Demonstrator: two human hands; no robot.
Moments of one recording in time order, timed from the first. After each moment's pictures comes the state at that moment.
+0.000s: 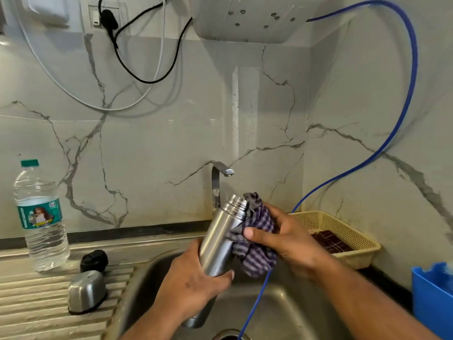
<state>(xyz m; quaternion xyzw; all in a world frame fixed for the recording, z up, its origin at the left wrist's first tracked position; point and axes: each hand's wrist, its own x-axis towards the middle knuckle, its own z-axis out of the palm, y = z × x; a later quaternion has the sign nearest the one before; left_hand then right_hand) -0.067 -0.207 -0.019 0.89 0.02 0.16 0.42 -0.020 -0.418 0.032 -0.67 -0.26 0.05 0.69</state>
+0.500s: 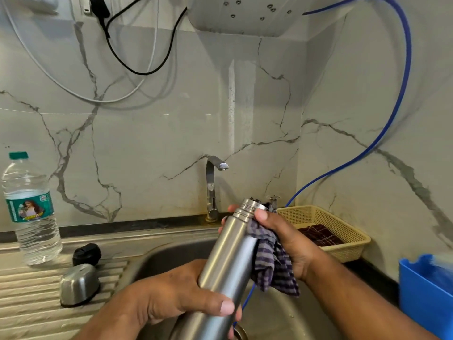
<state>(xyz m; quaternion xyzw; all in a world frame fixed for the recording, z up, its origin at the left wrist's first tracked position) -0.090 -0.195 0.005 0.74 -0.20 -0.25 0.59 -0.024 -0.412 0.025 -0.54 -0.25 0.18 0.78</state>
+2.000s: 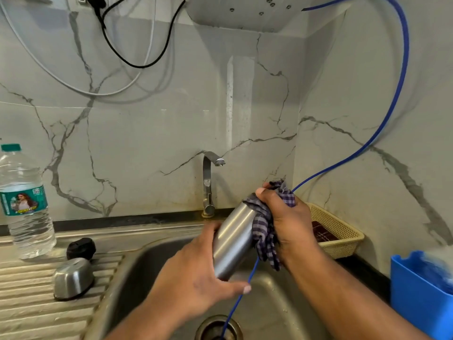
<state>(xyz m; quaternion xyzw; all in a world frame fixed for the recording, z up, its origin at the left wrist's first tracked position) -0.098 -0.238 0.006 0.95 -0.06 0.13 0.28 -0.025 -0.405 0.038 -0.50 -0.07 -0.13 0.85</state>
